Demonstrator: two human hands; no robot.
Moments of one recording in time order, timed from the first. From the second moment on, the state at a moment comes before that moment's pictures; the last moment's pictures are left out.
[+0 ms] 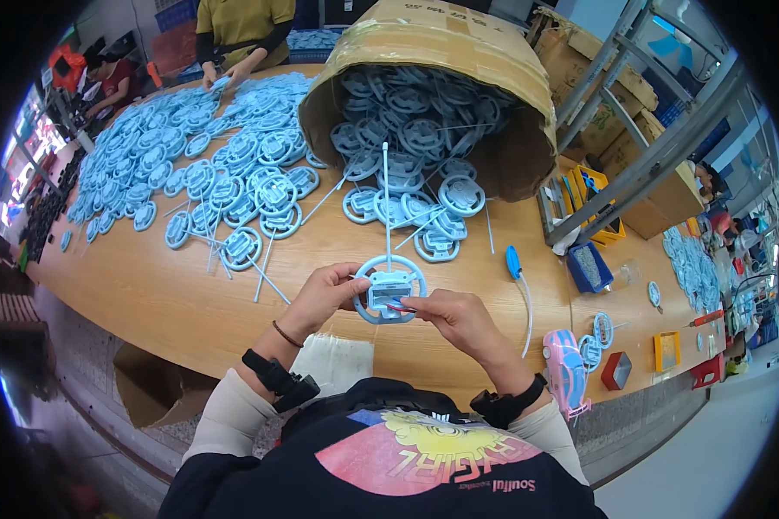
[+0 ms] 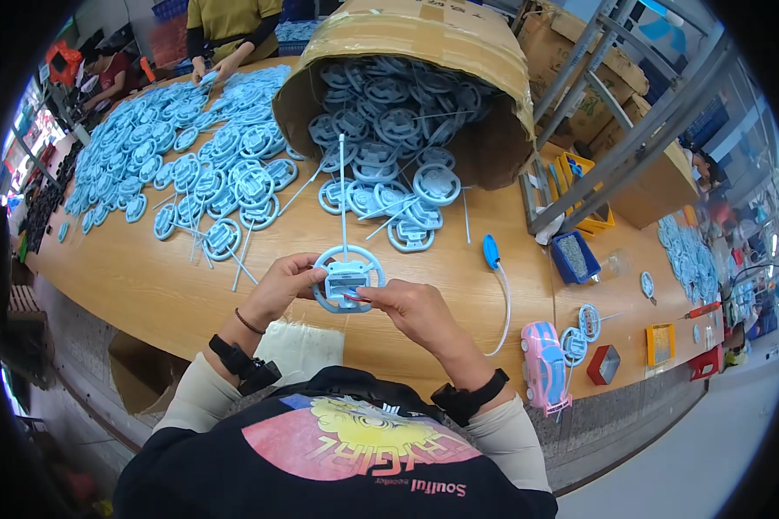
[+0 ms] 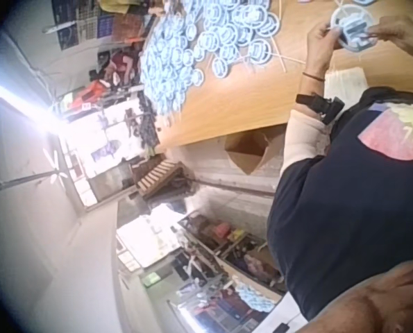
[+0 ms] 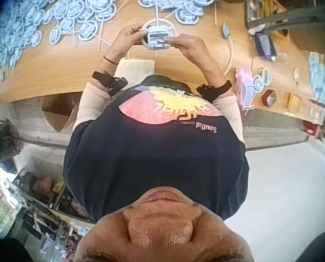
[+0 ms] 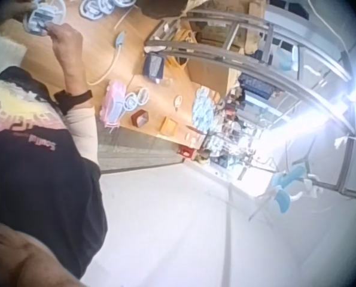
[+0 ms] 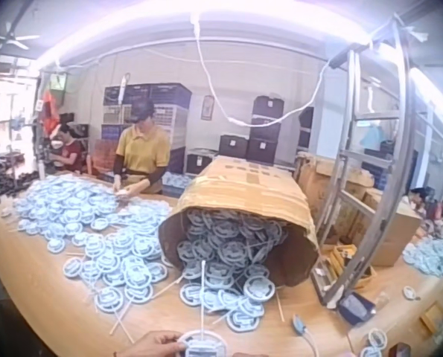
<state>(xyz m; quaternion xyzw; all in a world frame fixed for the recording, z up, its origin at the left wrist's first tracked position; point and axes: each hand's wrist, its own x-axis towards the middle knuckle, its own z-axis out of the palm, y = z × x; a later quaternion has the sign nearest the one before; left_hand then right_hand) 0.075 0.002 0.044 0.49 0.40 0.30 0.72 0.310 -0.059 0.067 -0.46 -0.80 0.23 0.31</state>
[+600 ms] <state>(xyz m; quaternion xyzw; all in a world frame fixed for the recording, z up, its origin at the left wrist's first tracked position) 0.088 0.005 0.040 0.49 0.37 0.31 0.73 0.308 -0.069 0.076 -0.49 -0.78 0.23 0.30</state>
